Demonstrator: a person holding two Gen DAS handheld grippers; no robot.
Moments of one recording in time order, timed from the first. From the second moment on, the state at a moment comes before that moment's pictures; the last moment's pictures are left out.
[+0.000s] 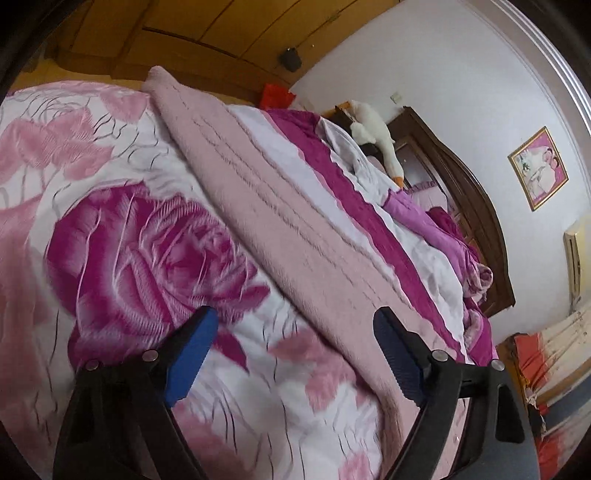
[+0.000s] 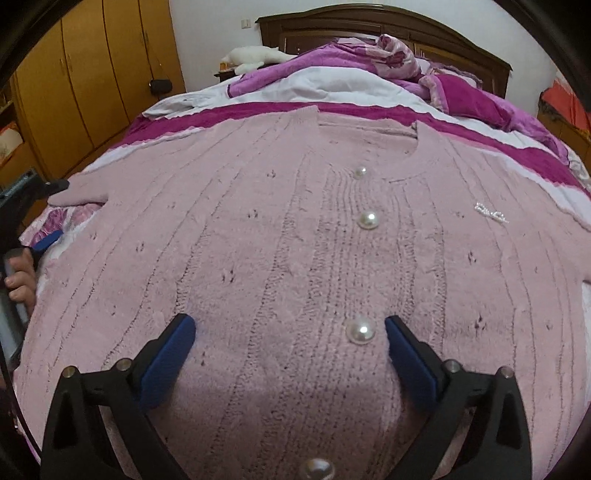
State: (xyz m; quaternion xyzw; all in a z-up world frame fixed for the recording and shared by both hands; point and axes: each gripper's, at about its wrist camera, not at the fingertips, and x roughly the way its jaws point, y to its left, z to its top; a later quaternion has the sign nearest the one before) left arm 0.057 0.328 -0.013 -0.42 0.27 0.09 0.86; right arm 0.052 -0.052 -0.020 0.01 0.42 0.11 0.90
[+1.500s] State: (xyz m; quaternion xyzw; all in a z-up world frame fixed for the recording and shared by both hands) left arm 0.144 0.083 0.068 -0.29 0.46 -0.22 0.81; right arm 0.069 -0.062 -0.022 0.06 0.41 0.11 0.90
